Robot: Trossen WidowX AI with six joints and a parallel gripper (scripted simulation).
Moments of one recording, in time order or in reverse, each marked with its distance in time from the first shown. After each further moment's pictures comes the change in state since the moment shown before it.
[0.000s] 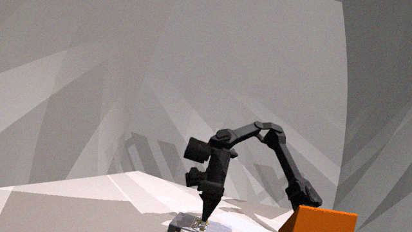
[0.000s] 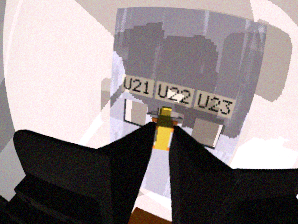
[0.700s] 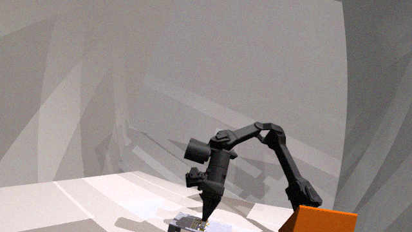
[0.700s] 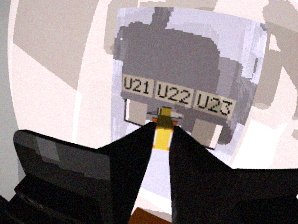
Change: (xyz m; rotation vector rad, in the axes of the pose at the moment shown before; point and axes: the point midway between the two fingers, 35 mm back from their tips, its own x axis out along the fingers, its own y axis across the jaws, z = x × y) arm 0.000 -0.002 0.000 0.000 0.000 0.031
